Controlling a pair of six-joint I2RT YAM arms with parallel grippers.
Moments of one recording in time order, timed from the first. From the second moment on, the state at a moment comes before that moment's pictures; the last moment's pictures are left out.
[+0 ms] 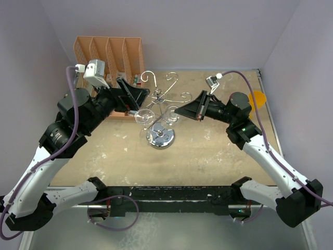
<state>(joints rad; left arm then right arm) -0.71 0.98 1.48 -0.54 -0.16 -0.57 0.48 1.07 0.95 0.17 -0.68 1.10</state>
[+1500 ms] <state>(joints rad) -0.71 1.01 1.51 -0.54 -0.14 -0.56 0.52 1.08 0.98 0.18 -0.80 1.18</state>
